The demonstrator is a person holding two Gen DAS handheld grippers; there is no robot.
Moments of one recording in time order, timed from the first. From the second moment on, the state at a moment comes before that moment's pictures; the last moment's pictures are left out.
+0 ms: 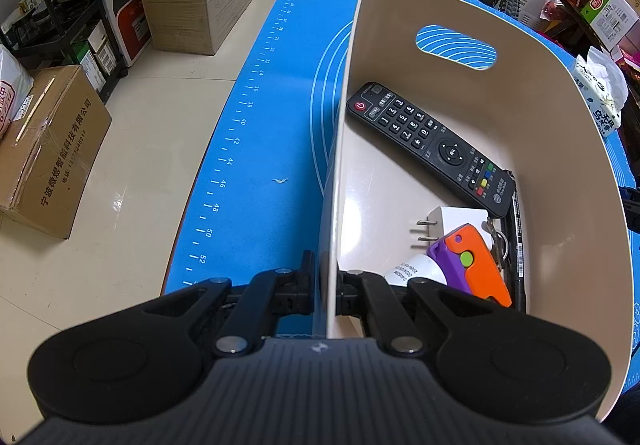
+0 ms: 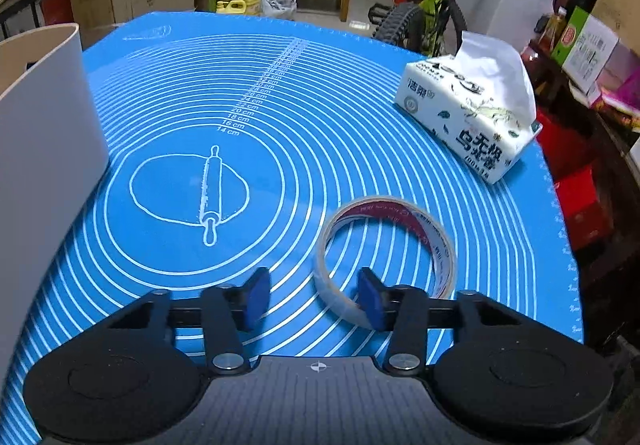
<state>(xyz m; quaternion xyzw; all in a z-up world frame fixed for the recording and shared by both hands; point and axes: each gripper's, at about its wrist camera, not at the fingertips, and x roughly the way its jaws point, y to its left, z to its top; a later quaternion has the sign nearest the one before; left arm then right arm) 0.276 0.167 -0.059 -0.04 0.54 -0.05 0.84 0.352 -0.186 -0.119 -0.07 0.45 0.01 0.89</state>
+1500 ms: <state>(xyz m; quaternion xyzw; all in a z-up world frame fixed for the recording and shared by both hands) 0.276 0.170 -0.059 -0.04 0.54 -0.04 0.84 0.300 -0.024 0.029 -0.07 0.24 0.18 0.95</state>
